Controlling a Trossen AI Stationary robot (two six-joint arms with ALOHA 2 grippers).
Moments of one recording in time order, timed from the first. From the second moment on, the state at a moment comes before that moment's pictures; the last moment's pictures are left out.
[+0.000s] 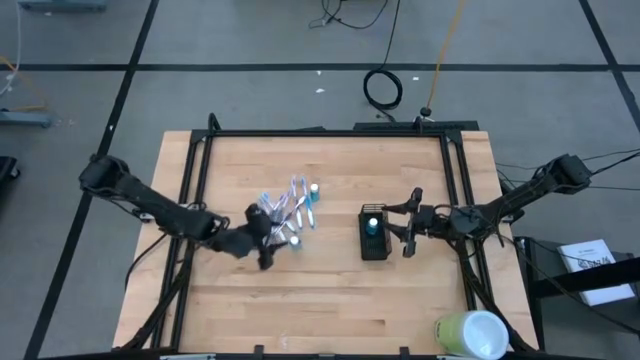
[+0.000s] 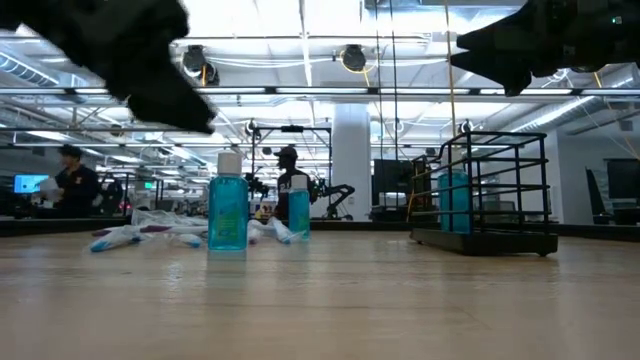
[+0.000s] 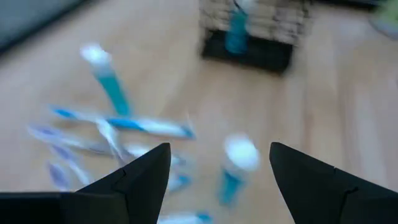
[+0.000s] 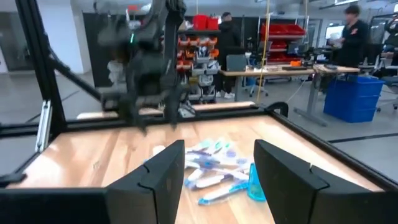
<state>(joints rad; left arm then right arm) -0.43 1.24 0.54 0.01 -0.54 -0.49 0.40 0.90 0.21 0.75 0.60 0.02</state>
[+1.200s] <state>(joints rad) -0.42 1.84 0.45 0.81 -0.63 -0.38 0.40 0.92 0.21 0.79 0.60 0.01</state>
